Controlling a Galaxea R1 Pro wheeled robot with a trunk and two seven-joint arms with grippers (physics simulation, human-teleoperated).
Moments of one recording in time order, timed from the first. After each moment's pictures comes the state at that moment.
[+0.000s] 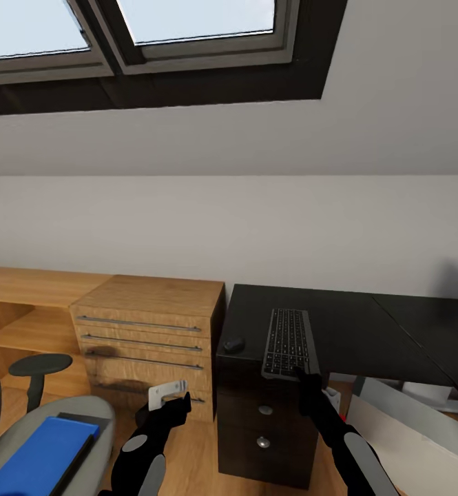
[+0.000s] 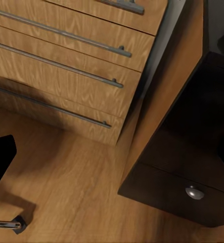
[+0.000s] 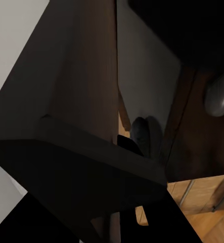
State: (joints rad) left arm -0.09 -0.12 -0.24 -1.48 0.28 0.48 0.46; right arm -0.20 0.00 0.05 -1.19 -1.62 0.12 -0.01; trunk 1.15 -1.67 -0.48
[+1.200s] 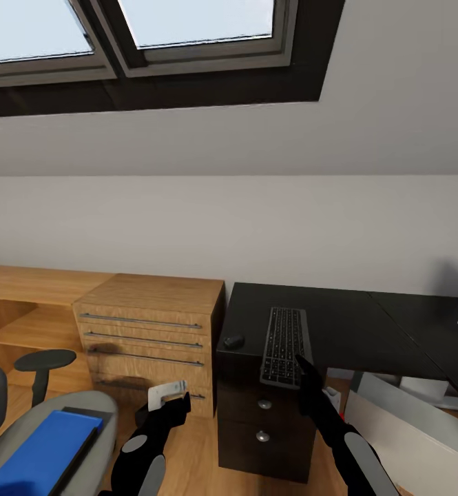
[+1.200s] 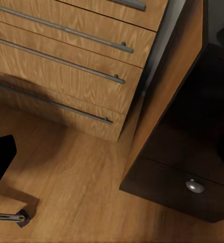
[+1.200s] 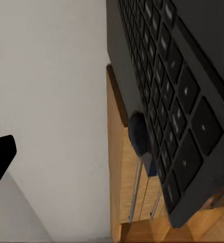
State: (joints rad) left arm -0.09 -0.12 -0.24 -1.48 0.28 0.47 0.46; right arm -0.20 0.00 0.05 -1.19 -1.62 0.12 -0.01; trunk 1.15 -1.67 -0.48
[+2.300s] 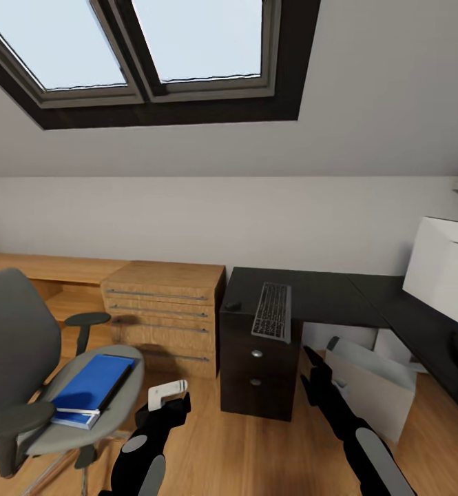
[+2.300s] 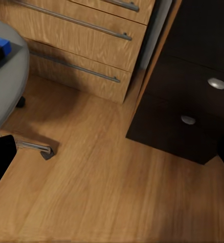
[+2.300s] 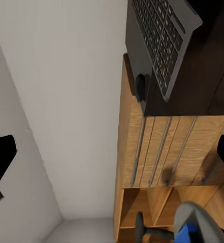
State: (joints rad) left arm -0.09 -0.12 -0.24 -1.48 0.28 0.48 0.46; right arm -0.20 -0.06 0.06 -1.24 -1.62 0.13 0.04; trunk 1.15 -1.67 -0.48
